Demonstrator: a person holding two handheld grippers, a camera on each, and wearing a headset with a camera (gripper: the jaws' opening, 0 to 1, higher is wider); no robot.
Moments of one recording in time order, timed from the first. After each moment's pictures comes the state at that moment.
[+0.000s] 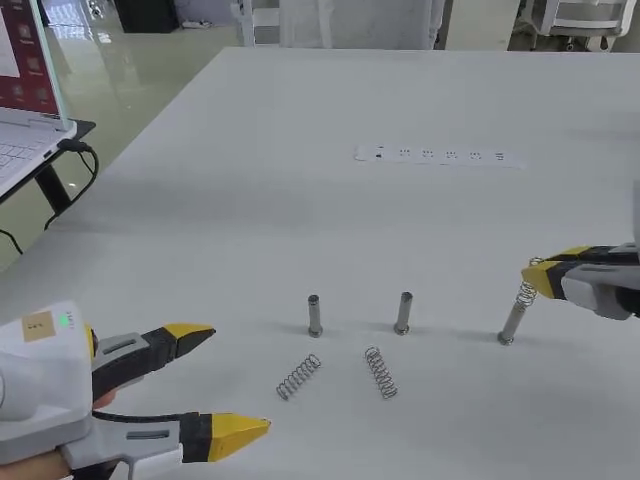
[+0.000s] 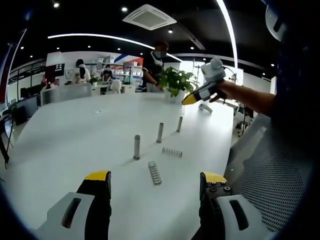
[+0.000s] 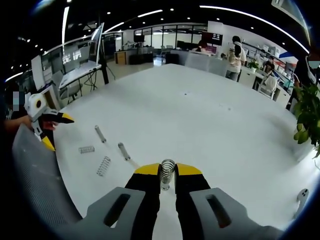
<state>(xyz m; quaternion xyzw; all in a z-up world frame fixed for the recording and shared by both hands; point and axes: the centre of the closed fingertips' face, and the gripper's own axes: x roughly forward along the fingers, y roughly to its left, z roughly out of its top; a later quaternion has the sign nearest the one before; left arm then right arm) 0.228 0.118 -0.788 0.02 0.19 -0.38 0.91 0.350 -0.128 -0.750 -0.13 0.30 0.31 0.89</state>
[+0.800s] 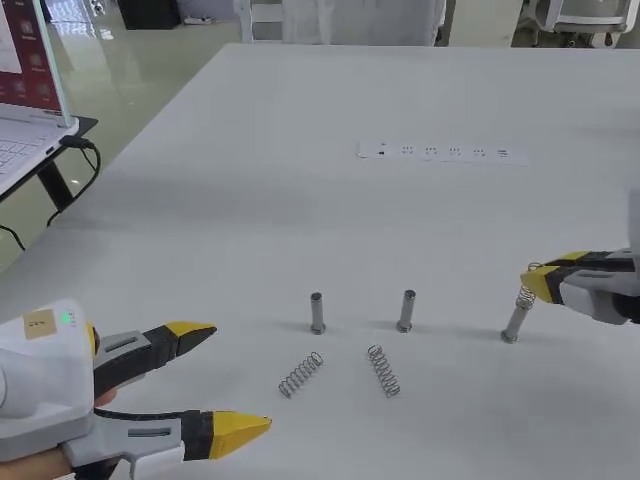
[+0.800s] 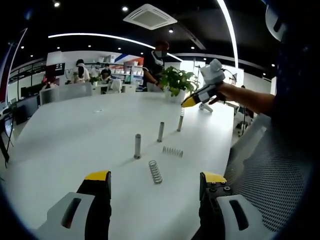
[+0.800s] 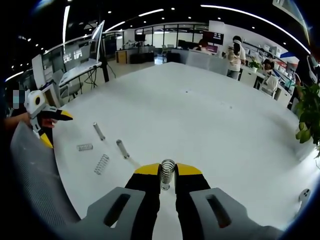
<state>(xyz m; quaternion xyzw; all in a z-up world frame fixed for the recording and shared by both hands) 0.225 0.118 -0.790 0.02 0.19 -0.38 0.91 0.348 -0.127 -0.760 -0.13 0.31 0.31 0.89</state>
